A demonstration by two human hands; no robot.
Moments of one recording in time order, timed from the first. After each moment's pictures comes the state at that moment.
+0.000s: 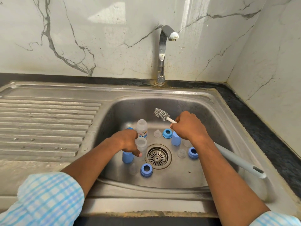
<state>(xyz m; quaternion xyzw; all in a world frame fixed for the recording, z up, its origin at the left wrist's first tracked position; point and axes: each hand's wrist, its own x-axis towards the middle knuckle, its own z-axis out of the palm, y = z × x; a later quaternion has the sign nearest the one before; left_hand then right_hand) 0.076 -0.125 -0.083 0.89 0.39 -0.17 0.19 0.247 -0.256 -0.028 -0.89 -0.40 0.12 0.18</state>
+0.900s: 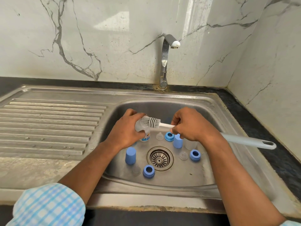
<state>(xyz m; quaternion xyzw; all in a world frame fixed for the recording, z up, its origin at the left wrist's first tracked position) 0.052 -0.147 -0.042 0.90 0.33 0.21 0.19 0.223 -0.285 0.026 -0.82 -0.53 0.13 0.19</state>
